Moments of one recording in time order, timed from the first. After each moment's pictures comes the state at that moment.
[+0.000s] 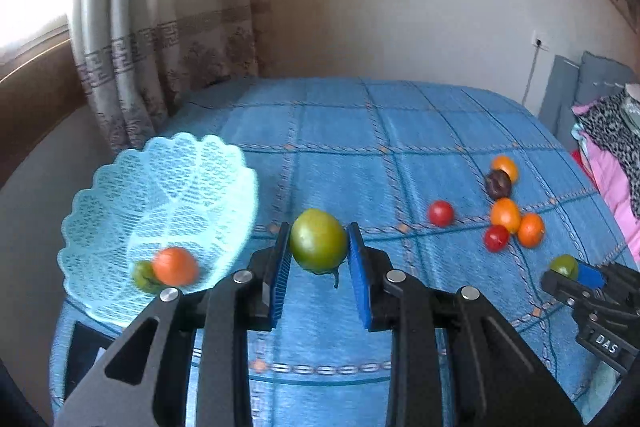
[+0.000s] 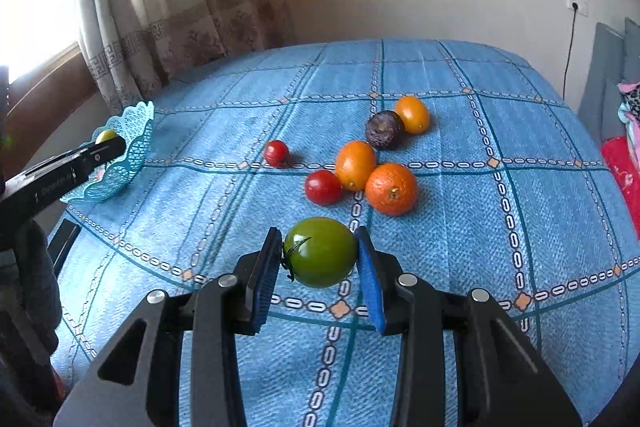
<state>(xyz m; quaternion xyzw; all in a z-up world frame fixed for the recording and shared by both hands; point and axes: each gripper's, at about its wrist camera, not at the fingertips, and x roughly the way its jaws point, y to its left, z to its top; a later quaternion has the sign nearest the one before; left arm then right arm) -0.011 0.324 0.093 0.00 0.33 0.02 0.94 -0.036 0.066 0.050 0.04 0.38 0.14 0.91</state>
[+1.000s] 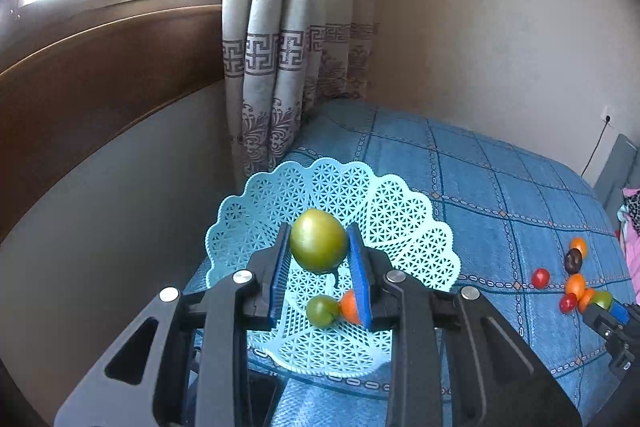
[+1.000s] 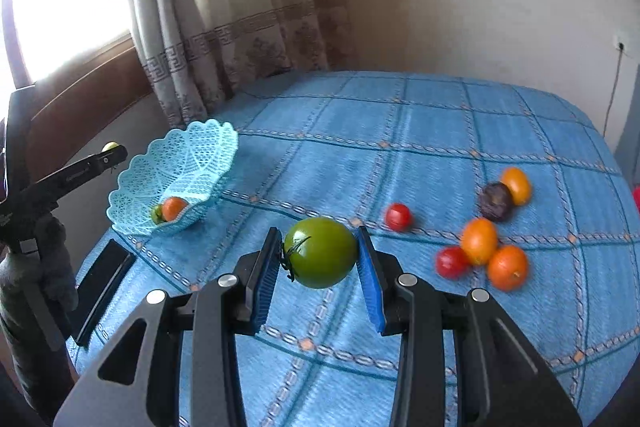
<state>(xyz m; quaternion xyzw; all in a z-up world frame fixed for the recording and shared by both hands) -0.020 0.460 0.115 -0.08 0.31 0.13 0.94 -0.016 0.161 0.096 0.02 0.35 0.22 0.91</state>
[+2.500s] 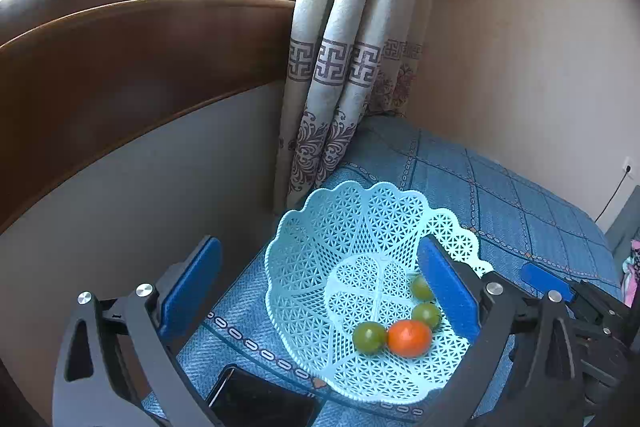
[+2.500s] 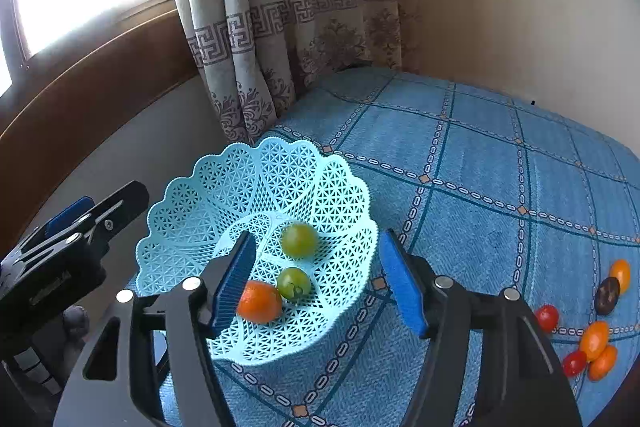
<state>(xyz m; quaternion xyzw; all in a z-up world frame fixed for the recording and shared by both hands) -0.023 0.505 0.119 -0.14 0.29 0.19 0.93 0.049 0.319 0.104 -0.02 0.37 0.27 0.89</state>
